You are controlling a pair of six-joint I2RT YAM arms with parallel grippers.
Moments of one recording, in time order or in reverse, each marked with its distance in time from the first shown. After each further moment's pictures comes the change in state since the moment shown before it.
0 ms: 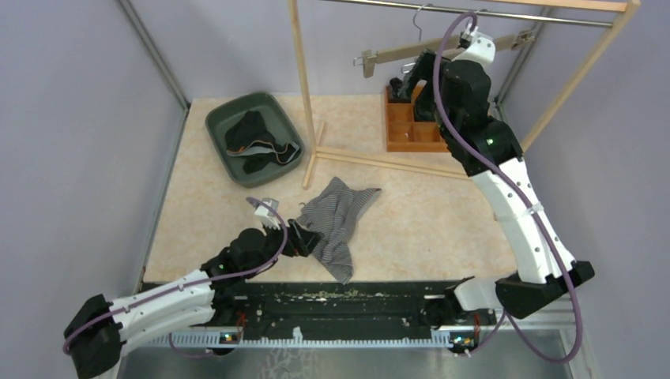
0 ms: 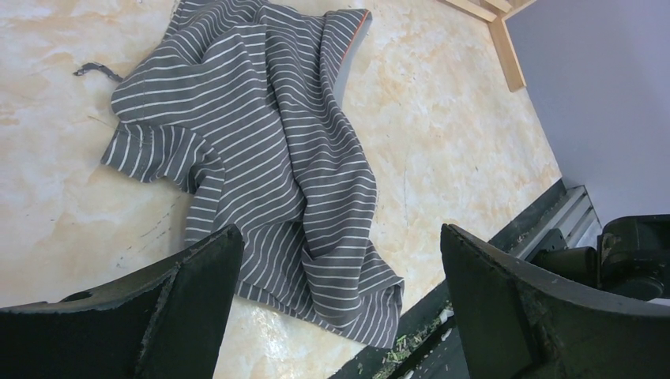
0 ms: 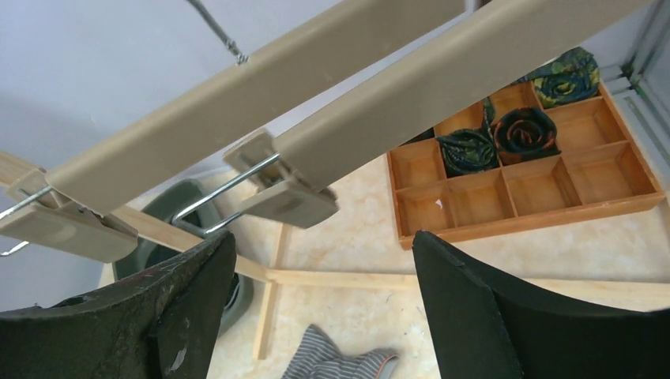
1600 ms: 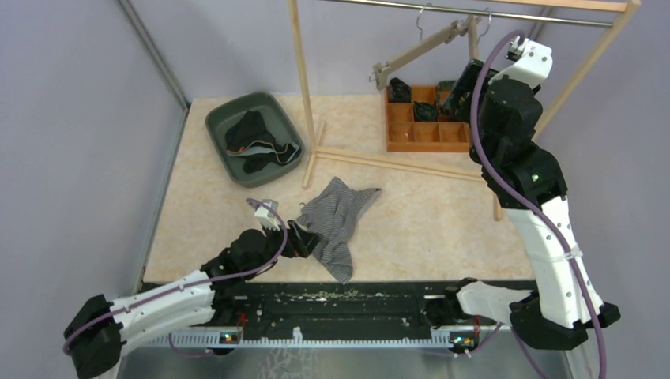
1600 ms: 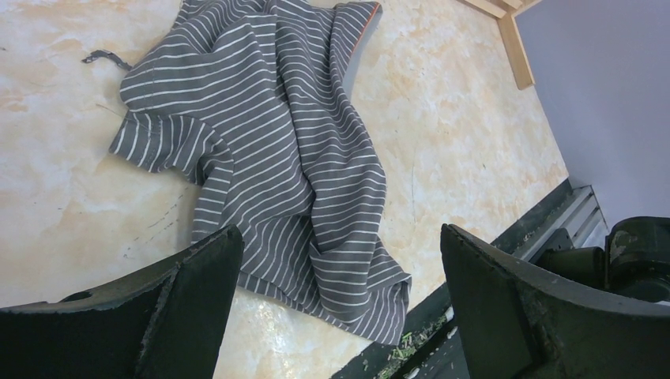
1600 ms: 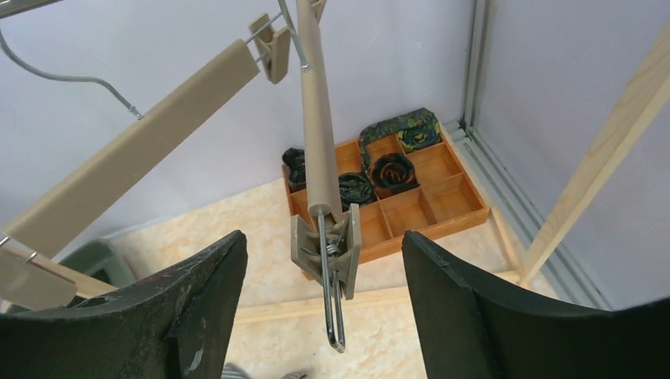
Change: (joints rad) left arm 0.000 -0.004 -0.013 -0.006 -0.007 -0.011; right arm -0.002 -0.203 -0.012 -0.081 0.254 -0.156
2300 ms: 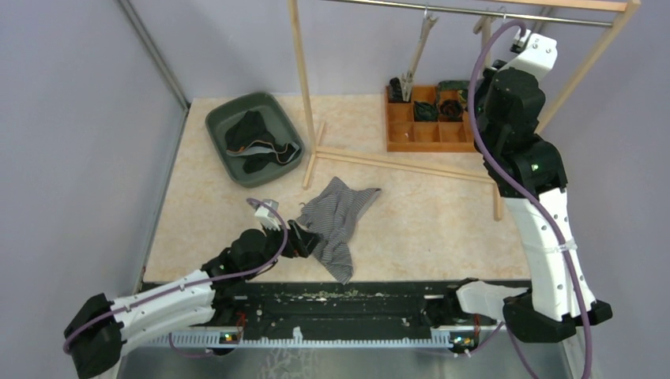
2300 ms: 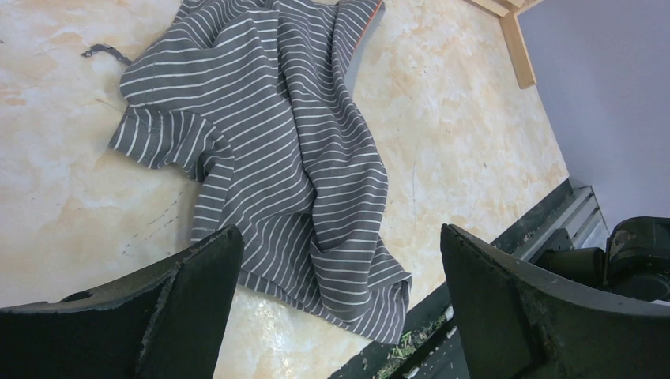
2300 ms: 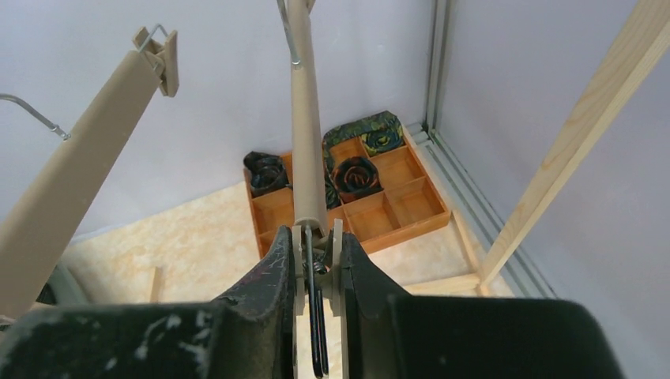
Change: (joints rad) left arm 0.000 0.006 0.000 -0.001 0.000 -0.009; right arm -0.105 0.045 0.039 -0.029 -0.032 -0.060
